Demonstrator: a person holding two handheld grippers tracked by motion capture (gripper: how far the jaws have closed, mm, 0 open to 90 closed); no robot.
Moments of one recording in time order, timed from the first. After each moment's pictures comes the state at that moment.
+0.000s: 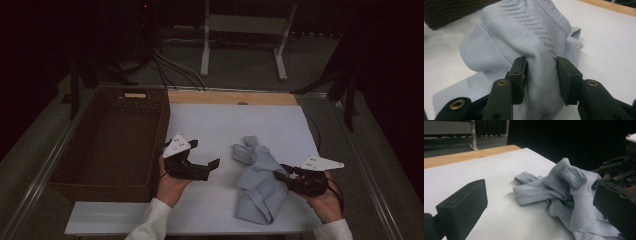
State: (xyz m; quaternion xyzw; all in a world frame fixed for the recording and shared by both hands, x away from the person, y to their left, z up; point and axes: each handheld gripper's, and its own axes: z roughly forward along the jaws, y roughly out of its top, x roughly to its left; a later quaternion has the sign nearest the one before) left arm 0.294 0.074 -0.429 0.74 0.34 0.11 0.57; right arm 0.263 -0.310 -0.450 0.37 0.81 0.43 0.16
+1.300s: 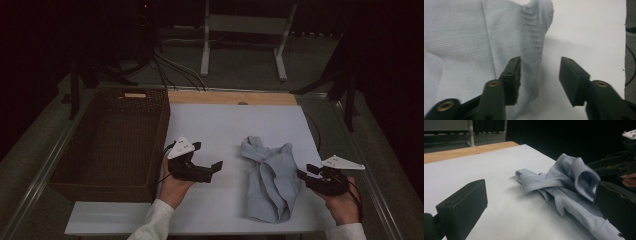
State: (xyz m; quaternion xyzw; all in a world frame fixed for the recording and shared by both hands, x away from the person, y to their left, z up) left arm 0.294 0.069 -0.434 0.75 0.34 0.10 0.56; right arm 0.260 -0.357 -0.454 0.50 0.76 0.36 0.21
